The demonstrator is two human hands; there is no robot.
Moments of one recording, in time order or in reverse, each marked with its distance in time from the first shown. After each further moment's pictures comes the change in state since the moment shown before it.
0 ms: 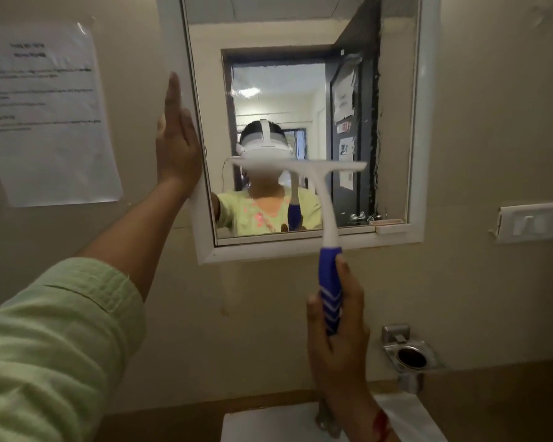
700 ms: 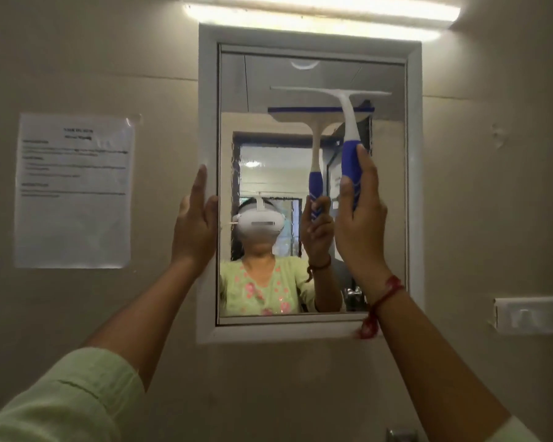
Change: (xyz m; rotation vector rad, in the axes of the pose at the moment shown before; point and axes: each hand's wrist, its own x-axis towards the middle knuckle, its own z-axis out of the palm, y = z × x) left_hand -0.003 -0.003 0.001 -0.030 -0.018 -0.053; right_hand 0.238 -0.040 0.016 -0.162 0.132 -0.336
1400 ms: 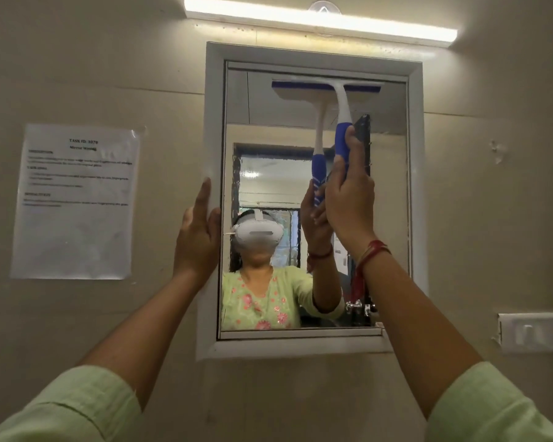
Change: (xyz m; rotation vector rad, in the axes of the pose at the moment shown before) left_hand 0.000 0.002 -0.002 -0.013 -0.006 0.011; right_hand 0.051 -0.001 0.030 -0.122 -0.001 0.068
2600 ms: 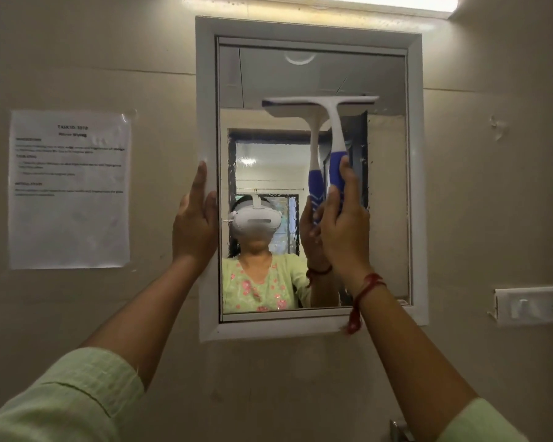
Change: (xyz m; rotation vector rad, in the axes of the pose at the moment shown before) left_hand -0.002 0.001 -0.001 0.030 0.035 0.038; right_hand -0.068 0.025 -0.003 0.051 -0.054 -0.006
